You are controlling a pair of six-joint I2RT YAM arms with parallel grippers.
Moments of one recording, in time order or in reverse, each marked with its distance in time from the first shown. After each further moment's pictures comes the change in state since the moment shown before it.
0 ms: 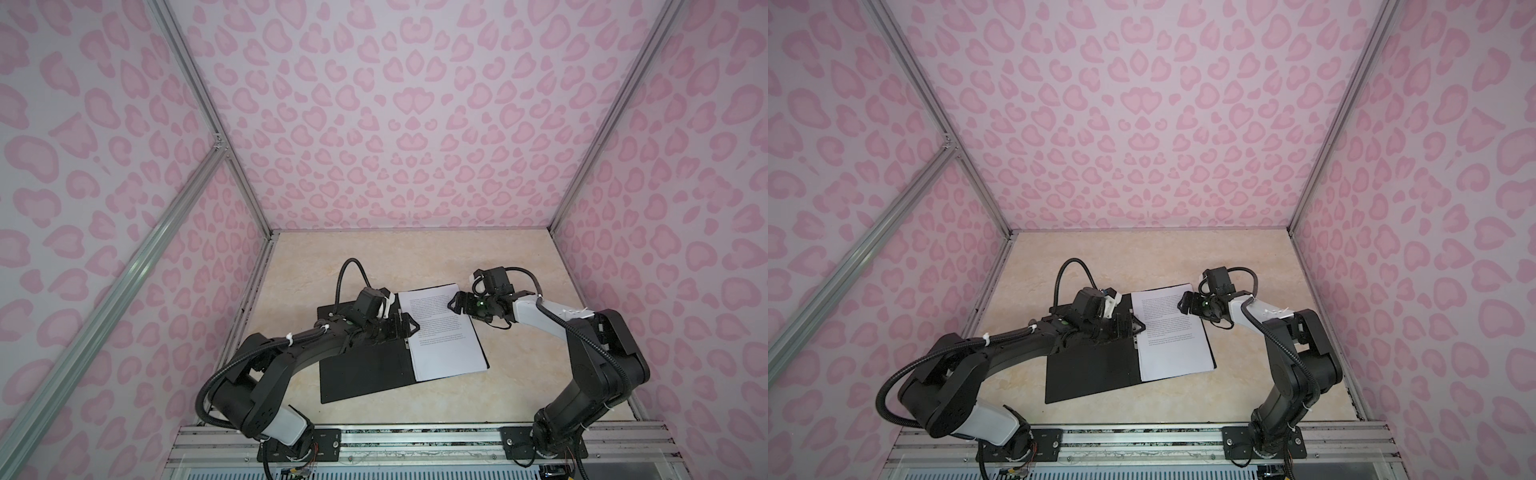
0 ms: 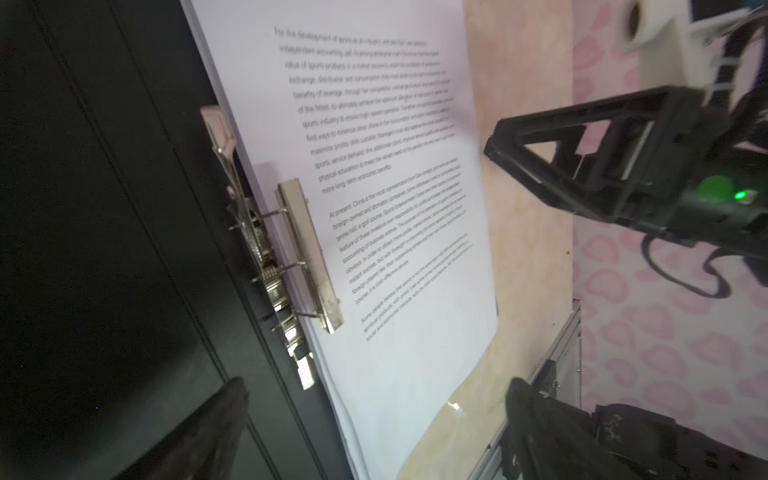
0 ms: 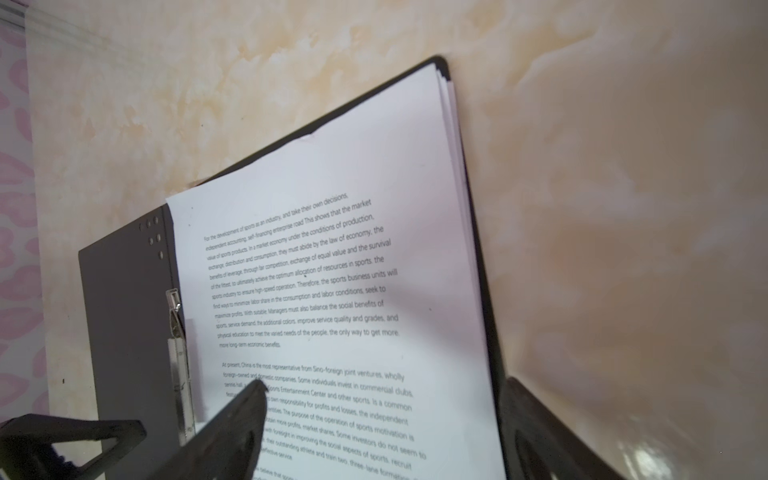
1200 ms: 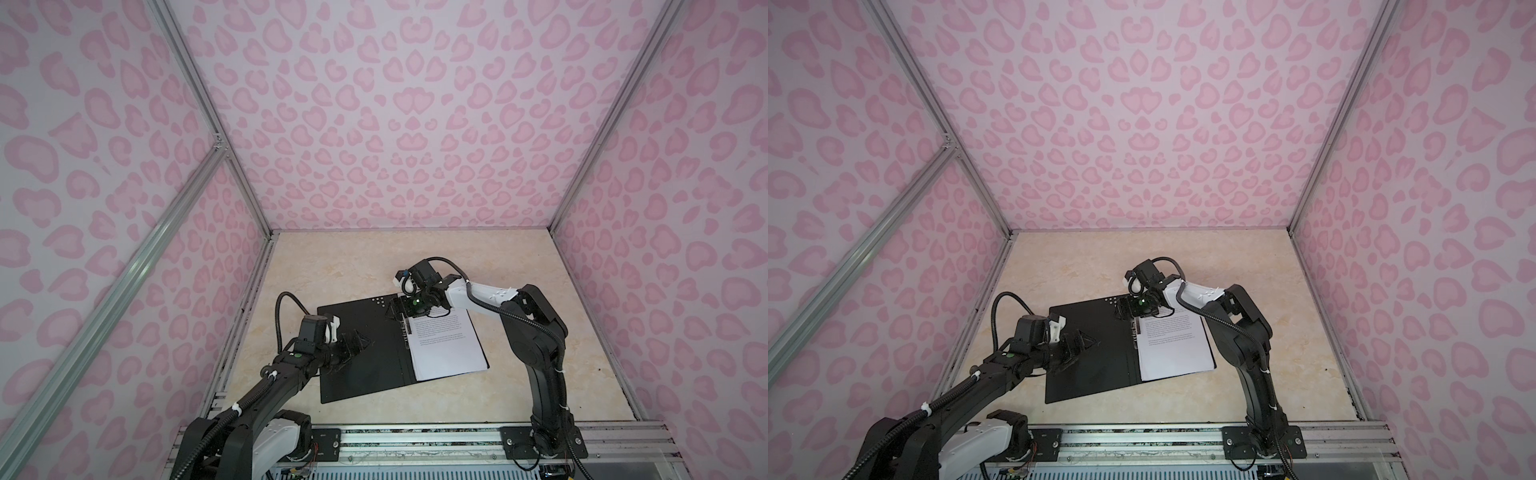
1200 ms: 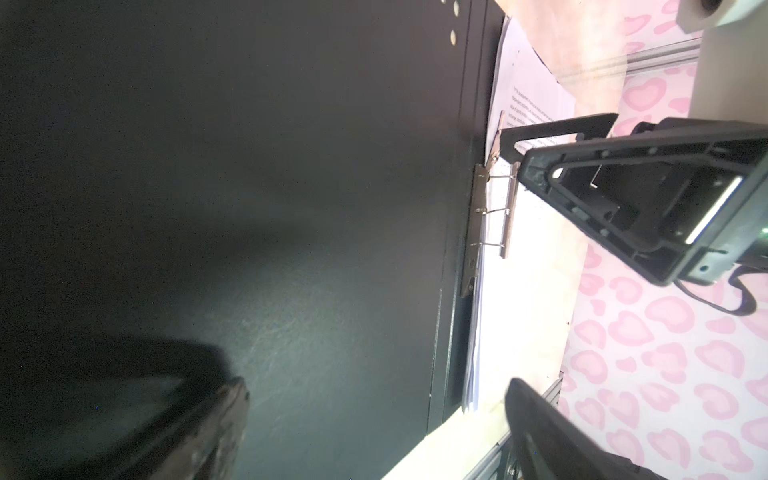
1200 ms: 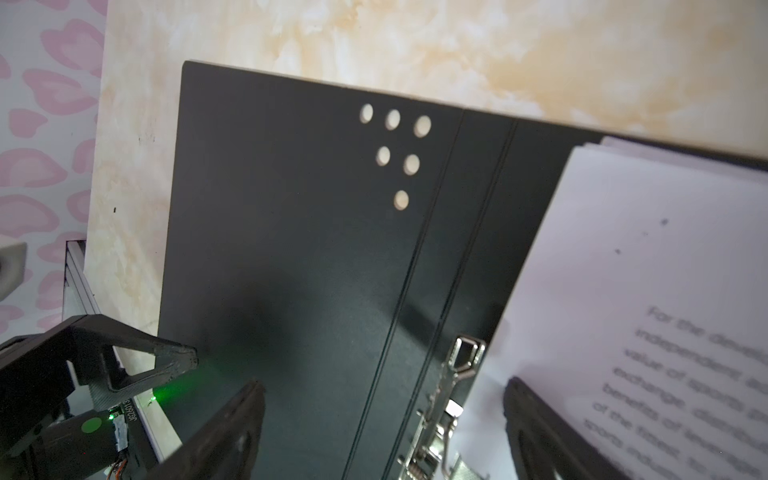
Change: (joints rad) left arm 0.365 -0.428 -0.380 -0.172 0.077 -0.025; right arm 0.380 0.432 0.544 -0.176 -0.134 -0.137
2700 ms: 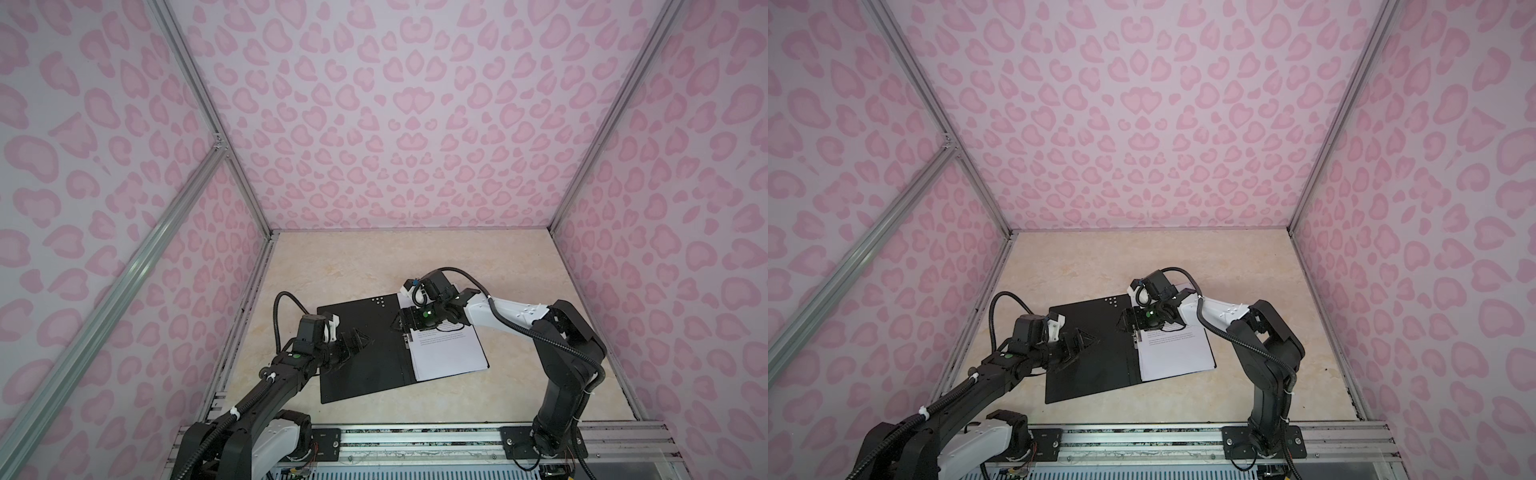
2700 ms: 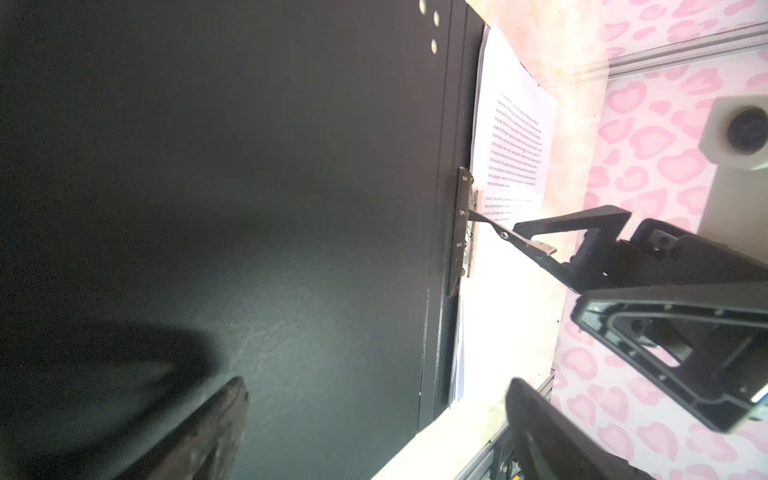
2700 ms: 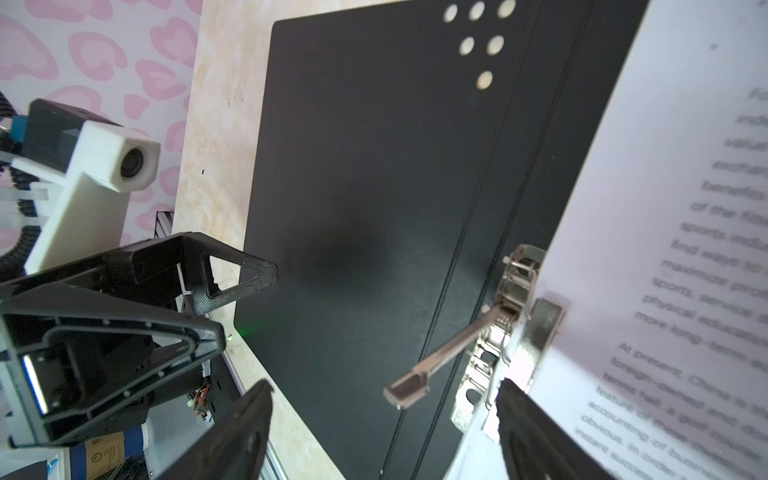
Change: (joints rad) left arm 0.009 -0.023 0.000 0.004 0.024 -0.005; right arm 0.032 -0.268 -0.293 0.123 -0.079 0.116
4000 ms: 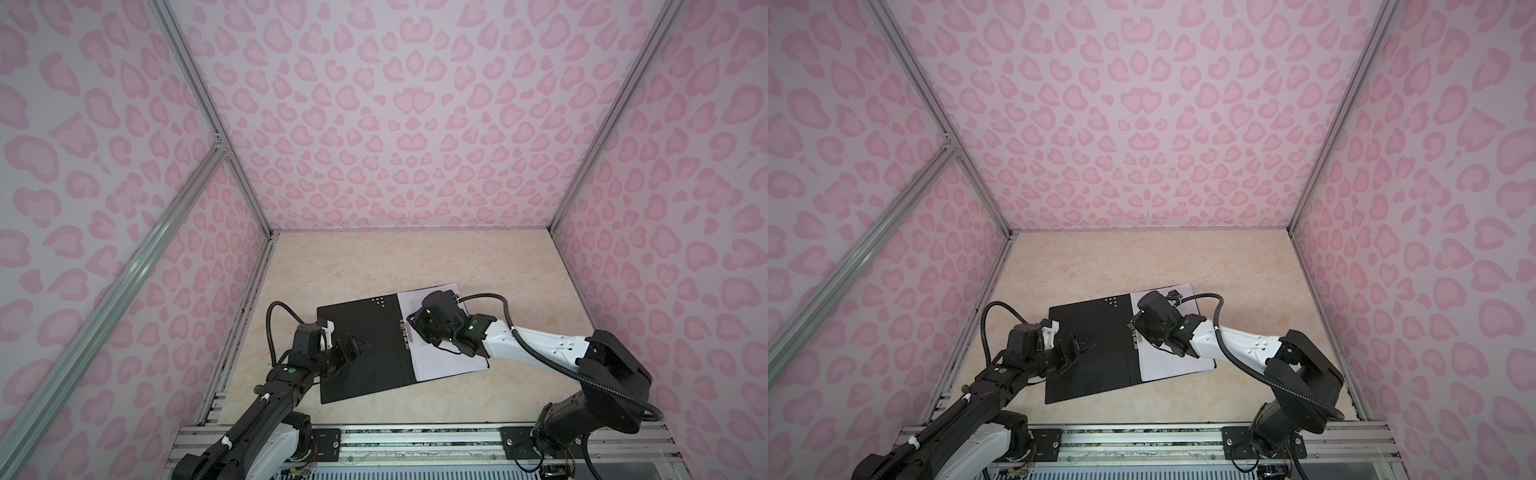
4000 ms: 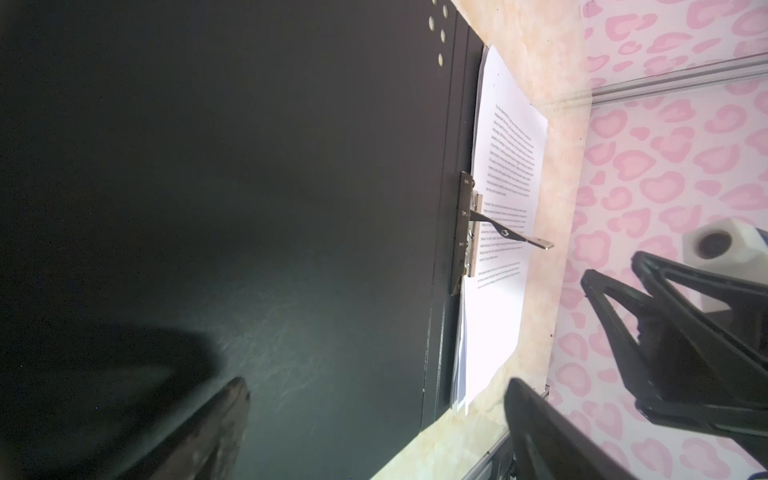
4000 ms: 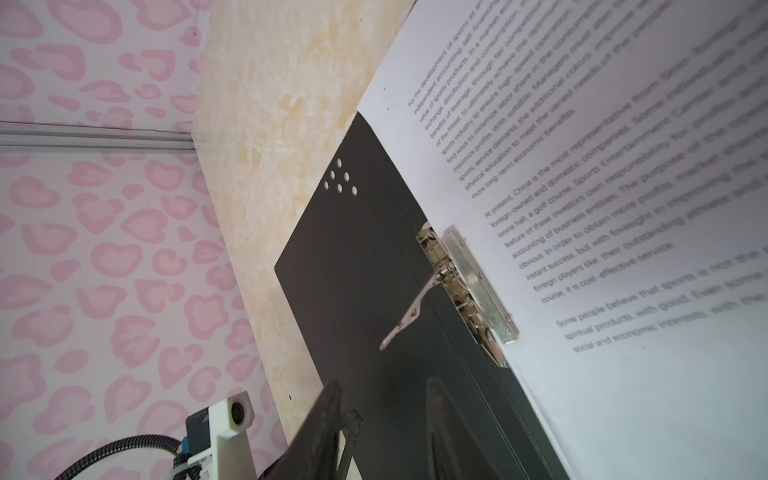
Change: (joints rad) left arm 0.003 -0.154 -0.090 -0.001 -0.039 -0.055; right arm 0.177 -0.256 -0.223 0.148 0.596 1.004
